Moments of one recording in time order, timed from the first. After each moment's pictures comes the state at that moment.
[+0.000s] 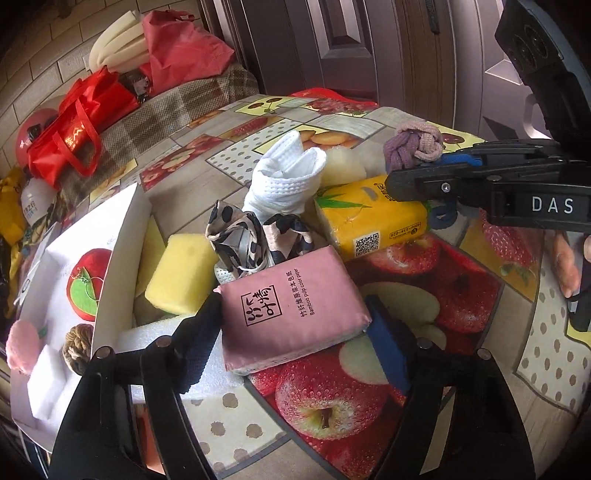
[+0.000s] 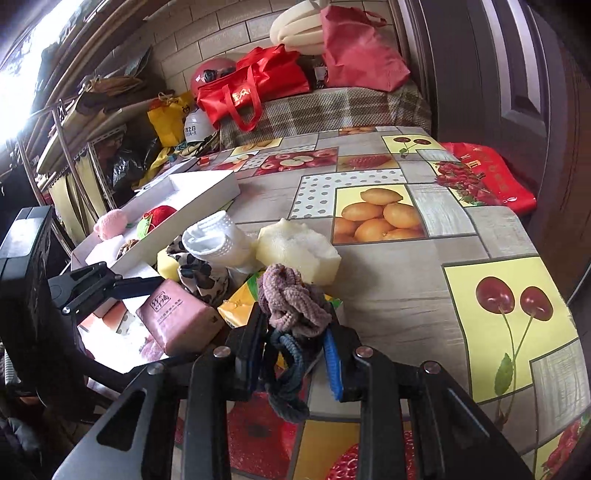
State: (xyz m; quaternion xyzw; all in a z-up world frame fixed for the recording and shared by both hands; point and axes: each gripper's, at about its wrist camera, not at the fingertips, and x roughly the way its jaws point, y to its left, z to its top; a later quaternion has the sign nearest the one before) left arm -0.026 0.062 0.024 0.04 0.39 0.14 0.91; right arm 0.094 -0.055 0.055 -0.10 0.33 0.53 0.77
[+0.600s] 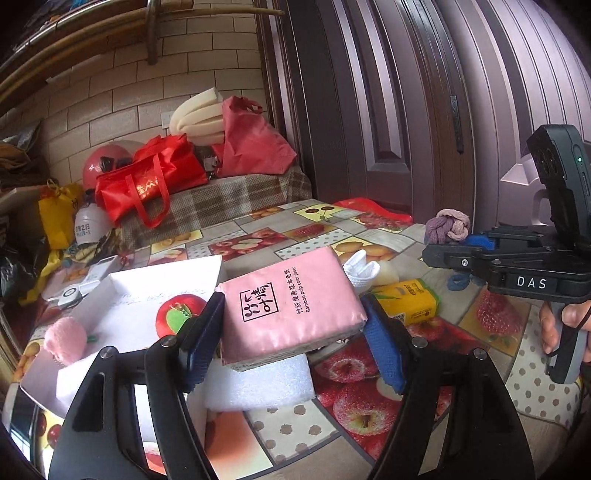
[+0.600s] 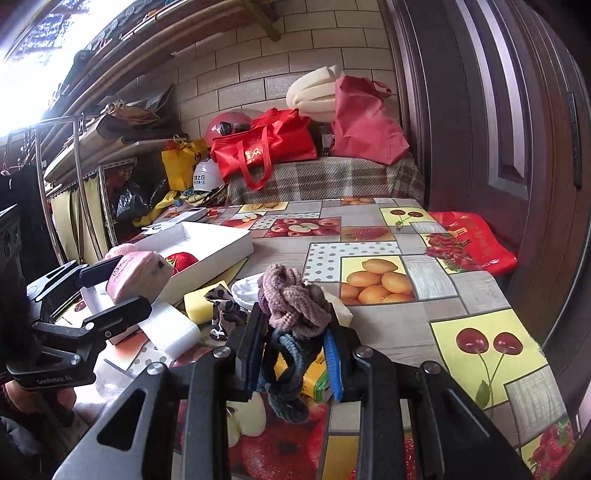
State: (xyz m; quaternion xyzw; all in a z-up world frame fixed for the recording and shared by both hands) left arm -0.111 0.074 0.074 0.02 0.18 0.22 0.96; right arm 0.049 -0.071 0.085 -0.10 0.20 0.53 0.82
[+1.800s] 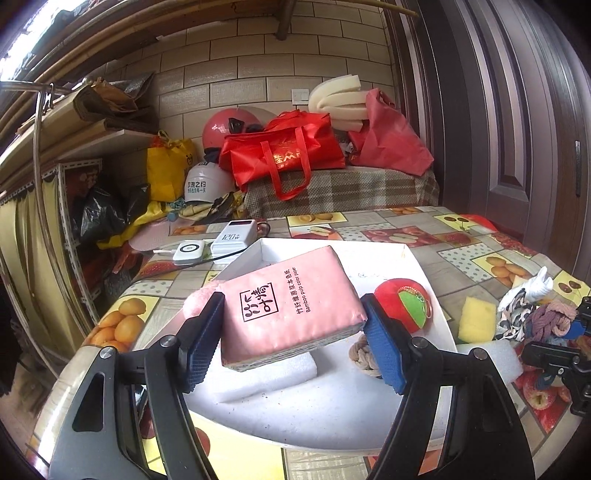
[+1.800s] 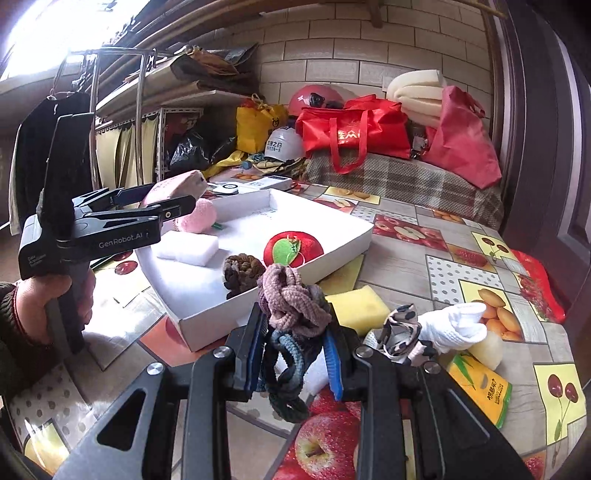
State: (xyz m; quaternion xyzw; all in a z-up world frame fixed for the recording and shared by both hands) left arm -0.204 0.216 0.062 -0.05 0.16 0.40 0.90; right arm -0.062 0.033 0.067 -0.20 0.17 0.60 0.75
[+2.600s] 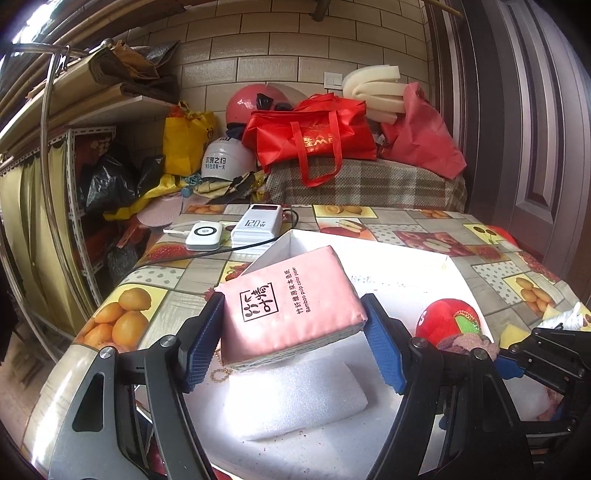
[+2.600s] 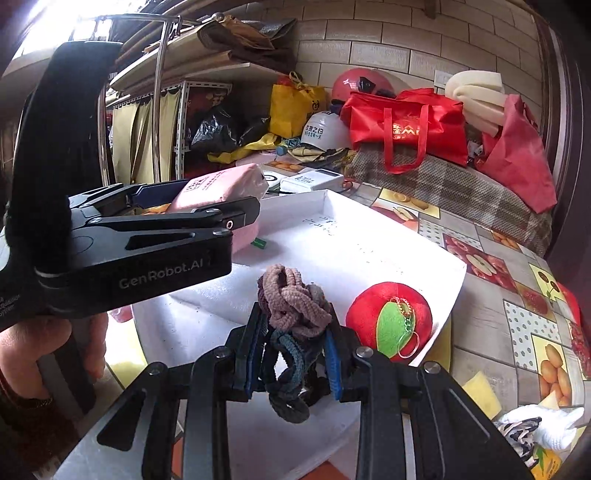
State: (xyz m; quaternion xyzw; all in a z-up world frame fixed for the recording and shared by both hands) left arm -0.198 0.277 0.059 -0.11 0.17 0.42 0.88; right arm -0.096 0.155 0.055 -0.24 0.18 0.62 0.73
